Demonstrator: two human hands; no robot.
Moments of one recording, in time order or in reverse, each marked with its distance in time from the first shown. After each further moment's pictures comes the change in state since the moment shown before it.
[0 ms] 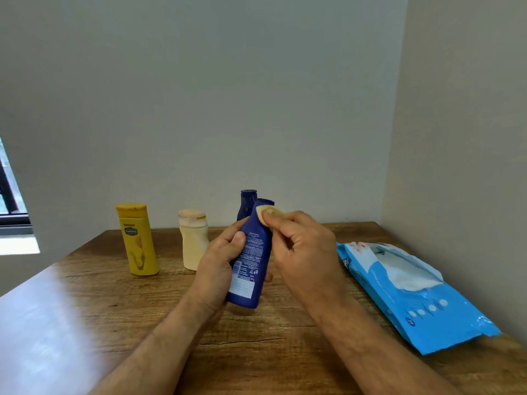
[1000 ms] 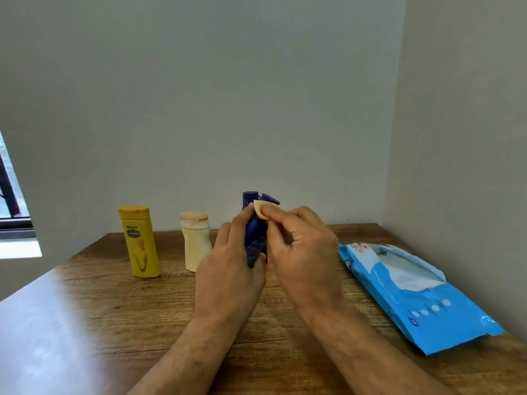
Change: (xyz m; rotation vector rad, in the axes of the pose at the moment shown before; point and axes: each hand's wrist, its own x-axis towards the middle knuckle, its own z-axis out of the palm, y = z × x) left_hand -0.013 -0.001 0.018 1.167 0.358 0.453; right_hand -0.001 -0.017 0.003 0.034 0.154 -0.005
